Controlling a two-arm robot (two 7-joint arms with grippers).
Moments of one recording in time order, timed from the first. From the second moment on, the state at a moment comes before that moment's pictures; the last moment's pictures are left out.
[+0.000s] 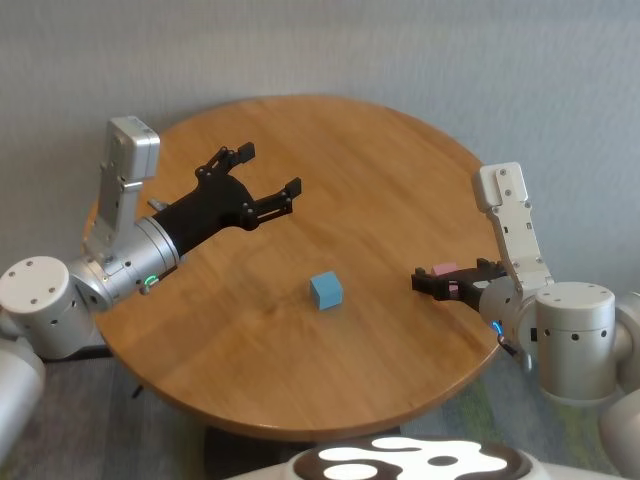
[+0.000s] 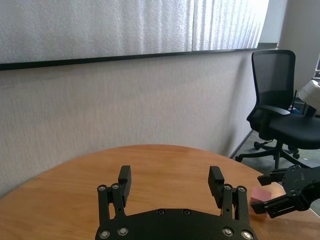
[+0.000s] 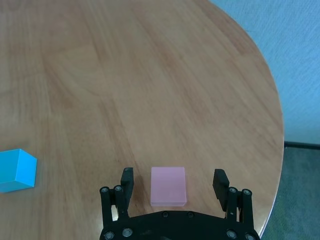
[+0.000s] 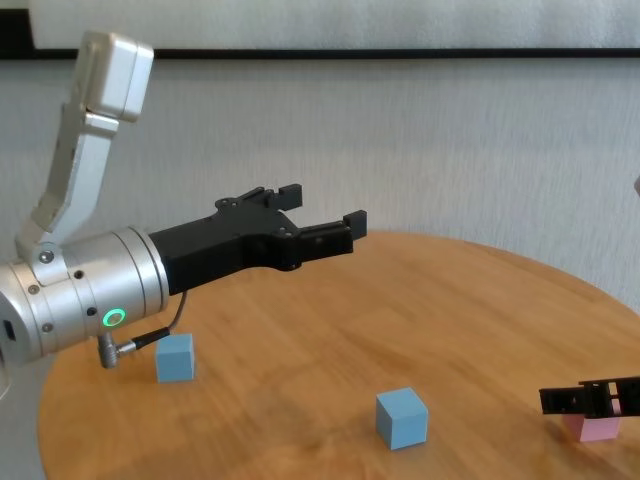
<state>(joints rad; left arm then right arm) -0.45 0.28 0.44 -1.09 -0.43 -0.25 -0.64 0.15 0.30 -0.32 -1.58 0.40 0.67 -0.21</state>
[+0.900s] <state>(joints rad) -0.45 0.28 0.44 -1.09 -0.43 -0.25 -0.64 0.16 0.27 -0.30 -1.55 0.38 0.69 -0.20</state>
